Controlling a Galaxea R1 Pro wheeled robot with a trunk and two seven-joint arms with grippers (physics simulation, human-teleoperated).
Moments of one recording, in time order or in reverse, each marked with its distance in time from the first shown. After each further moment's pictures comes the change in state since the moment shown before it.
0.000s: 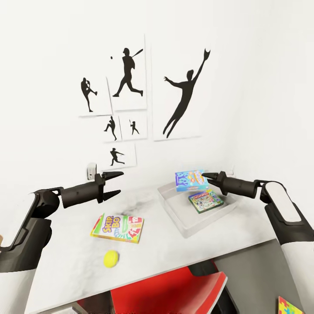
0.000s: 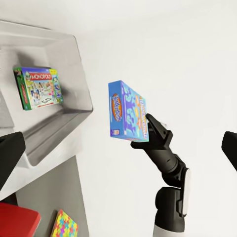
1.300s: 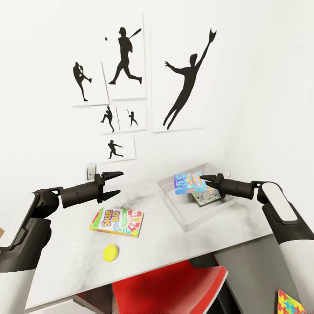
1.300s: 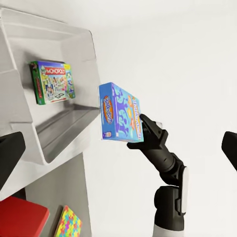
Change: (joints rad) left arm 0.000 0.003 0.000 0.000 0.000 0.000 0.000; right arm -0.011 -0.001 0.032 0.040 -0.002 0.000 0.000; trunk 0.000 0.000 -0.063
